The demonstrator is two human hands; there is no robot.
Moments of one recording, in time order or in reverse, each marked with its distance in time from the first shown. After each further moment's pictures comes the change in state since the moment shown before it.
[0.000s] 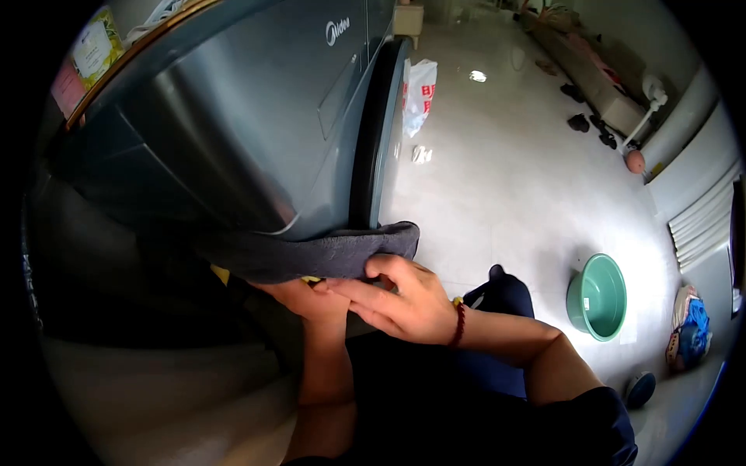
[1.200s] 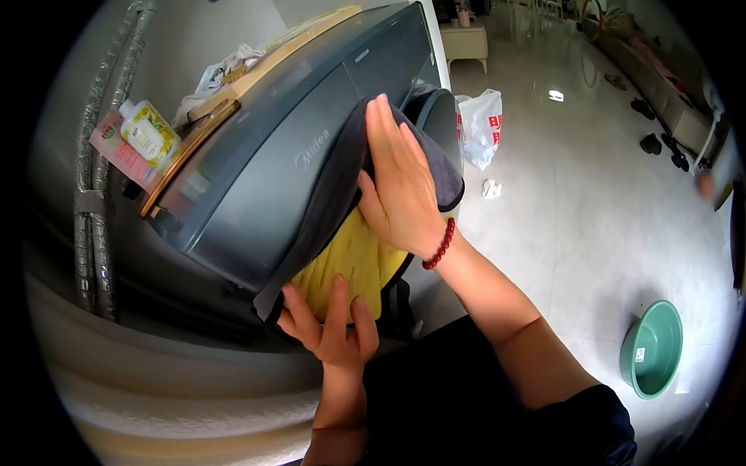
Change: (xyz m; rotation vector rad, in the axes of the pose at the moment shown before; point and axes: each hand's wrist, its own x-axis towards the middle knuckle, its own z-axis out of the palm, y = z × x) left_hand 0.073 0.064 -0.012 0.317 -0.268 0.383; right_hand 0.157 0.098 -0.034 0.026 0.421 -0.017
